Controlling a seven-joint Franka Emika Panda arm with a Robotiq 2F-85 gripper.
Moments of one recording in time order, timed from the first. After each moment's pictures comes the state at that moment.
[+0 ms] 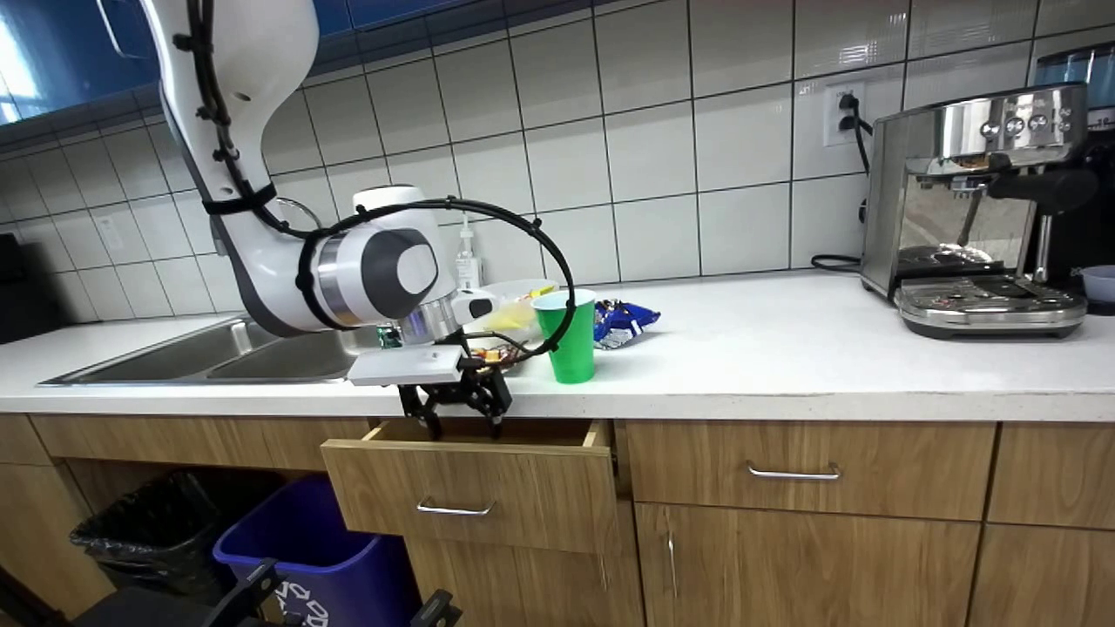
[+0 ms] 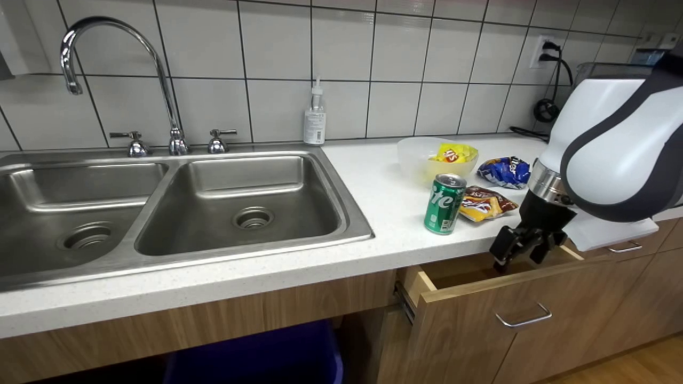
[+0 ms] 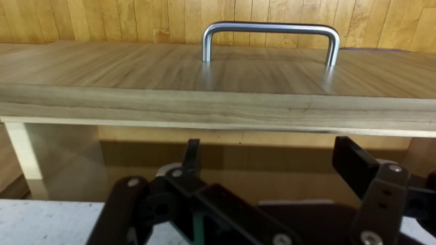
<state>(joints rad) 0.03 0.36 -0.03 -2.54 -0.13 3.01 -0.03</state>
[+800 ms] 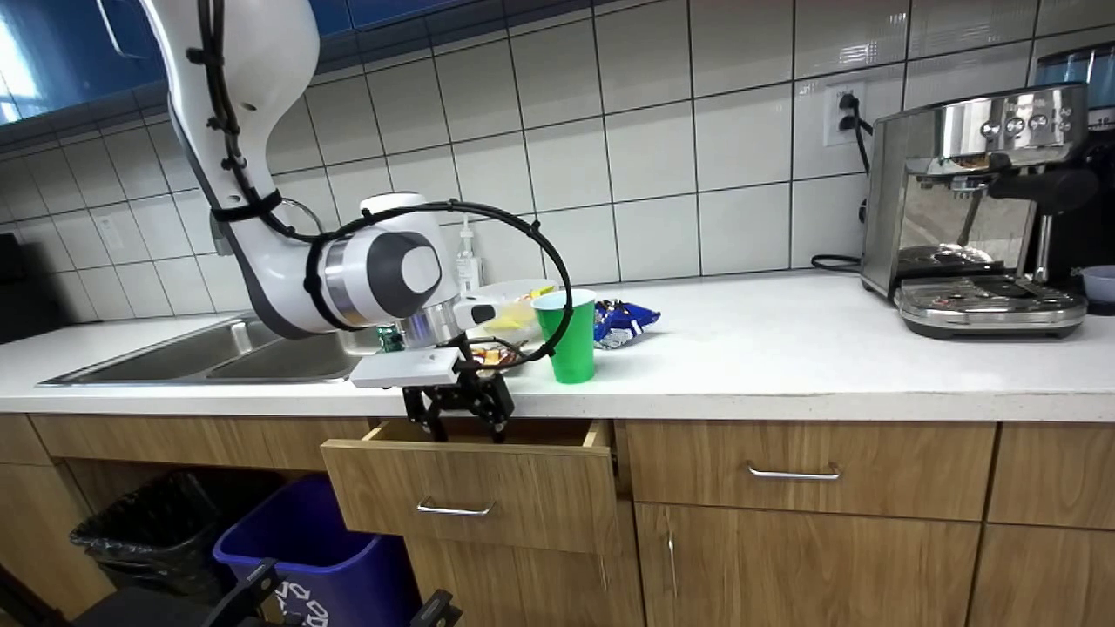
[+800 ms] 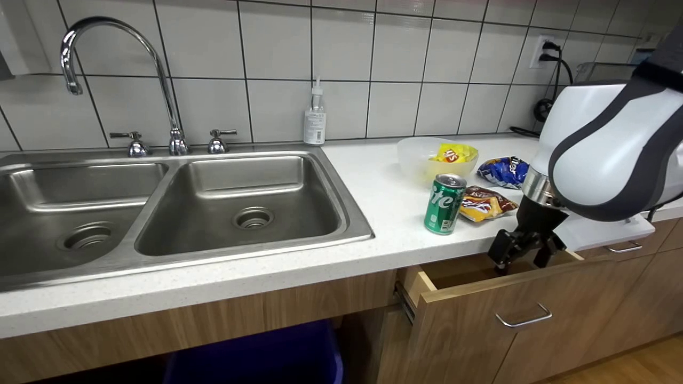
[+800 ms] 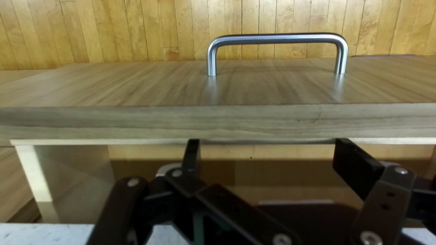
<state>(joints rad) 0.12 0.39 -0.11 -2.50 -0.11 2.94 0.03</state>
